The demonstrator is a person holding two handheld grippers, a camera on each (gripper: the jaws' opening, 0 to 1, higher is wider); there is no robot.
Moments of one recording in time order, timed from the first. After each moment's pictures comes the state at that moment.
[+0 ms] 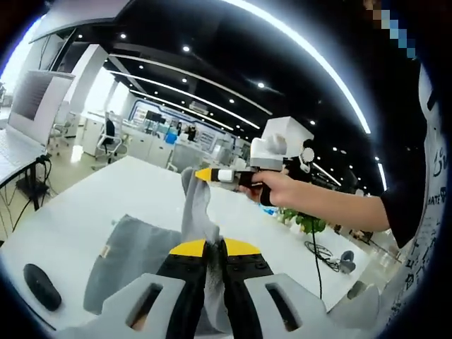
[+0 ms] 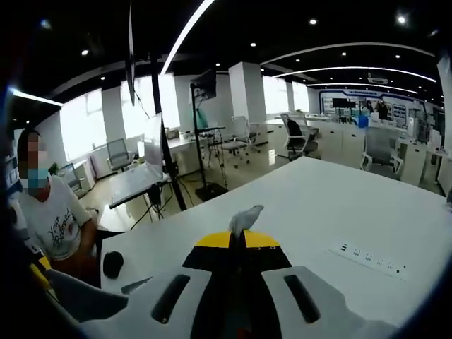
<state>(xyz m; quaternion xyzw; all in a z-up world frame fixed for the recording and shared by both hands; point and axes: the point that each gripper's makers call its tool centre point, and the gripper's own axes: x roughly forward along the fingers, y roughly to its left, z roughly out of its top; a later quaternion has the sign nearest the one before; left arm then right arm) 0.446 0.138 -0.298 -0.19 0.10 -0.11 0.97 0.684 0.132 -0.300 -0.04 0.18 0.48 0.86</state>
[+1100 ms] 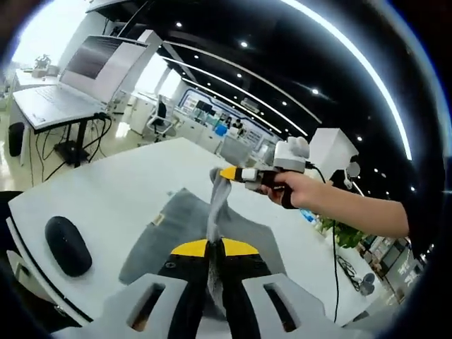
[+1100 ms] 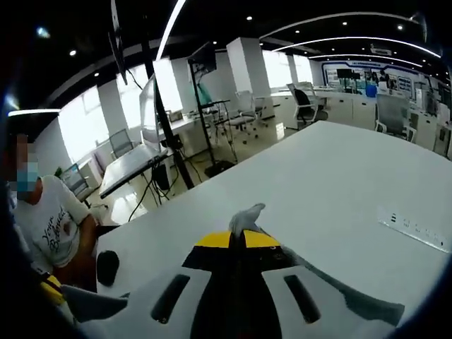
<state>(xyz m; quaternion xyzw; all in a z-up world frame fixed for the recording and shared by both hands) 0.437 0.214 -0.380 -0.25 0.14 0.03 0.96 0.683 0.216 -0.394 -0.03 0.26 0.49 0.83</state>
